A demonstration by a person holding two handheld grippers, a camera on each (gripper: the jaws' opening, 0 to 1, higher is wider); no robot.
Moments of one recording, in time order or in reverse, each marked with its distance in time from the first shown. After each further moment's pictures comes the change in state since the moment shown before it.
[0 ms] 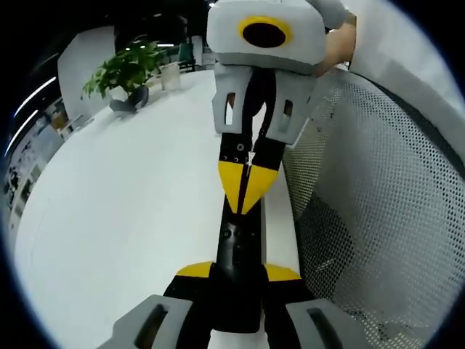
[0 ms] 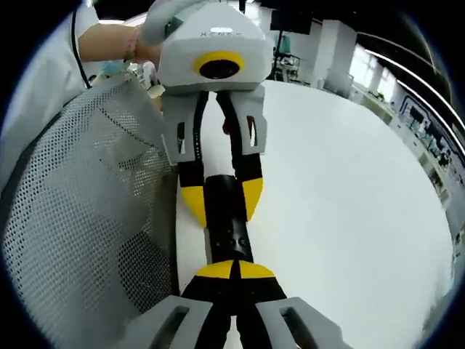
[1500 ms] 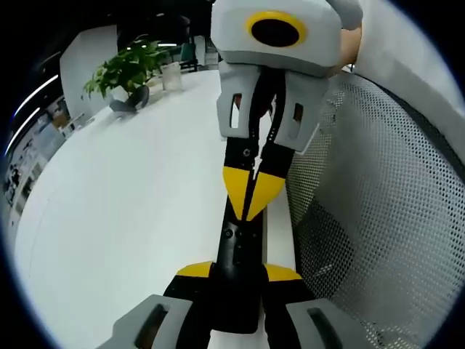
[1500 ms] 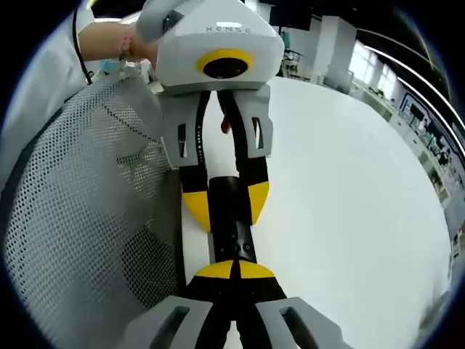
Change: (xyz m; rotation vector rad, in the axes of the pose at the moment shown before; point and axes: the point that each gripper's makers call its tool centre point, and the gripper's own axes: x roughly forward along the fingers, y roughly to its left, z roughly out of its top) left arm 0.005 -0.007 0.008 -0.013 -0.004 0.008; right arm -0.004 0.008 -0.005 -0.063 0.073 -0.008
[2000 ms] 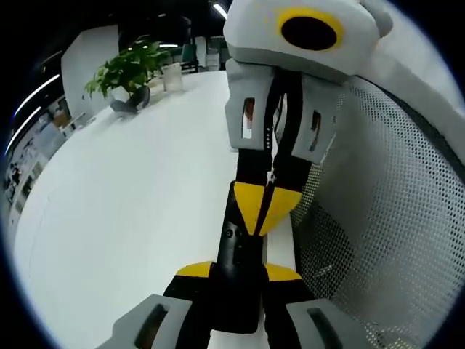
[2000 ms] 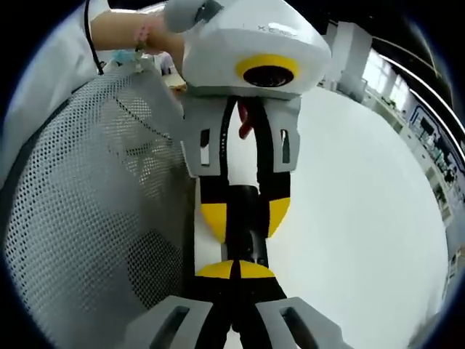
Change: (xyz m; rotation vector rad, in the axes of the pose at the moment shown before) left arm 0.001 0.001 0.002 -0.005 -0.010 -0.001; right arm 0.008 0.013 0.012 -0.079 0.023 0.040
